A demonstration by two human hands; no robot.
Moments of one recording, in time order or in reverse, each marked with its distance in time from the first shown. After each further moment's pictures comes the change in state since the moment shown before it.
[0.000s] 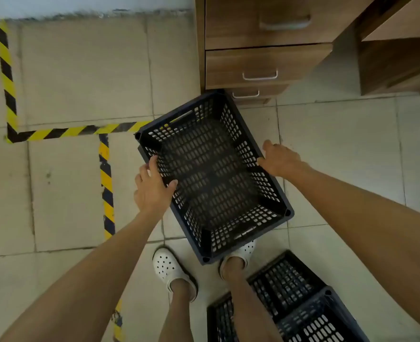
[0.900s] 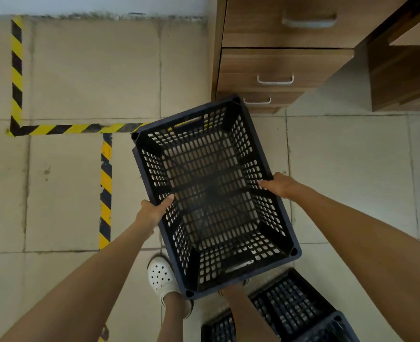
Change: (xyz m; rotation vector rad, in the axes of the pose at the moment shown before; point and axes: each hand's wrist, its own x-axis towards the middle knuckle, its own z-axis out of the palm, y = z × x) left_hand 0.012 -0.073 0.061 -0.651 -0.386 -0.610; right_hand 0.008 0.000 0.053 0.434 -0.278 0.220
